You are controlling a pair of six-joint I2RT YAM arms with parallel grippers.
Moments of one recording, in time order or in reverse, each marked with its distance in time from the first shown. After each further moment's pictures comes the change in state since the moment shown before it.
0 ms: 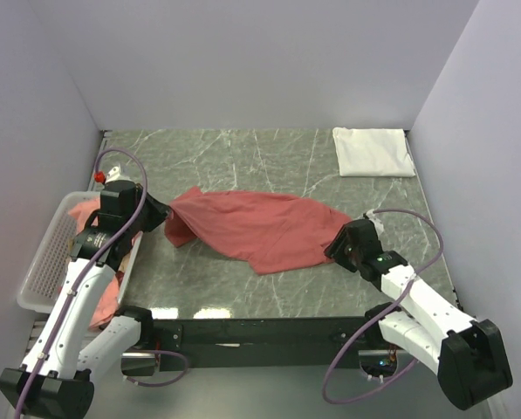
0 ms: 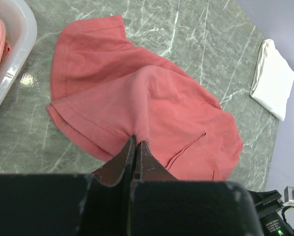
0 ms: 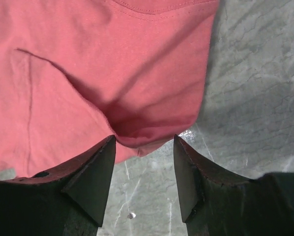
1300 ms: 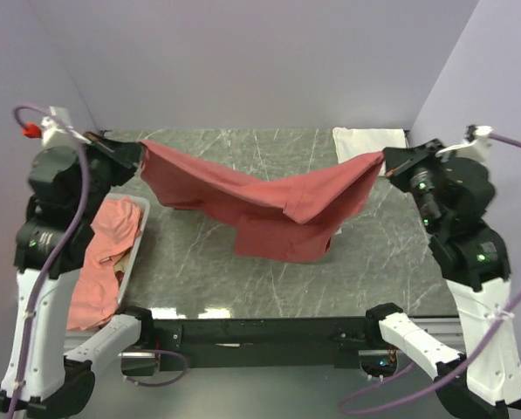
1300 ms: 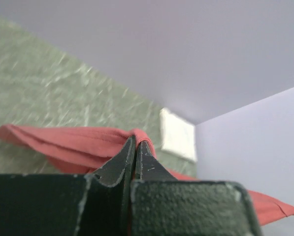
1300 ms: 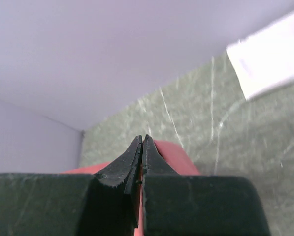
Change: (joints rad) left arm 0.000 0.082 0.536 -0.035 -0.031 0.003; right arm -0.068 -0.041 1.021 -0.325 0.148 -0.132
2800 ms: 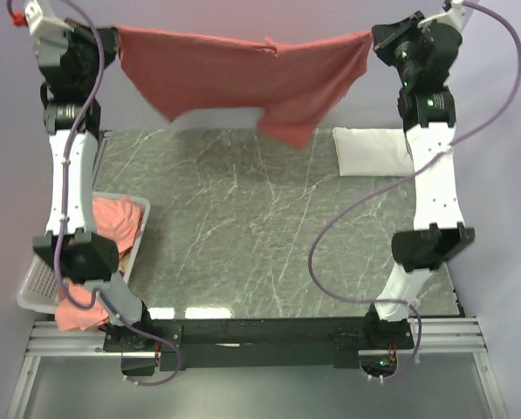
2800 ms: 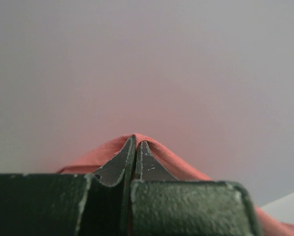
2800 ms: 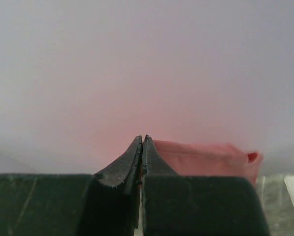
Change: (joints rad) left arm 0.288 0.861 0.712 0.543 0.171 0.077; right arm -0.248 0.989 0.915 0.344 -0.307 -0.047
